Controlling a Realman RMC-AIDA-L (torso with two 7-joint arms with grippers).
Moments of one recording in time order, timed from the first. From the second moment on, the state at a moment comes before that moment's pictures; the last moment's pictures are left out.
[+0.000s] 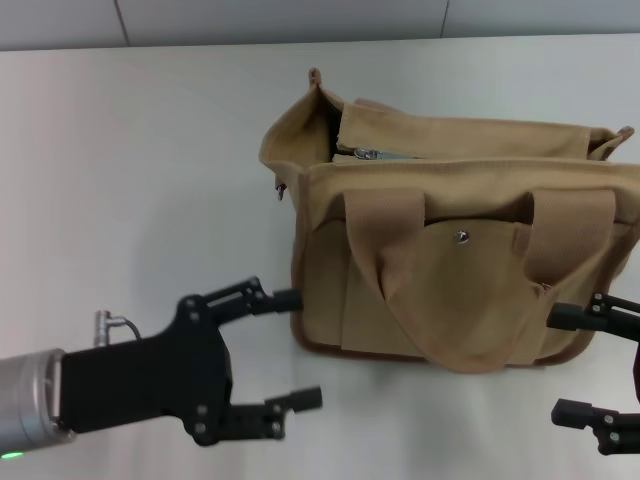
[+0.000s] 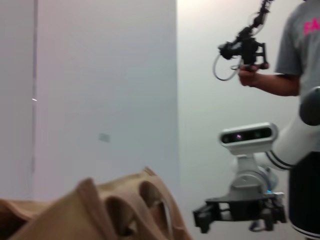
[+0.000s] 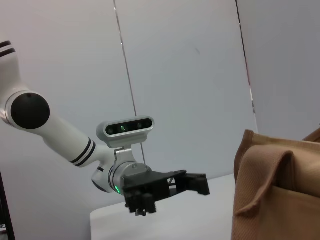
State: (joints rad) left arm -0.34 -2.07 1.03 0.38 1.62 1.85 -0.74; right arm 0.31 2.04 -0.35 -0.58 -2.20 -2.11 0.94
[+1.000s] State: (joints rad) left arm -0.57 -2.08 0.77 -0.10 1.52 1.51 -0.39; right arm 0.29 2.05 -0.34 -0.58 -2.20 -2.11 0.94
